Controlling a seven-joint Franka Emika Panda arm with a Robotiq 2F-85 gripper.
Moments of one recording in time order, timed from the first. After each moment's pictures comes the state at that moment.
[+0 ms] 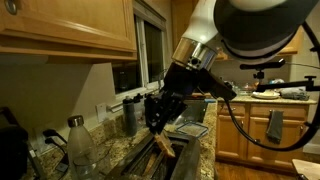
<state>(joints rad) 0.19 -0.31 0.10 -2.64 0.40 2.86 0.20</state>
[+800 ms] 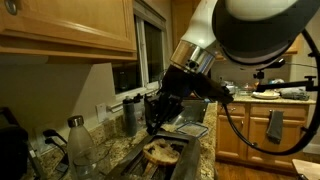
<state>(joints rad) 0.20 -0.28 0.10 -2.64 0.40 2.93 0.20</state>
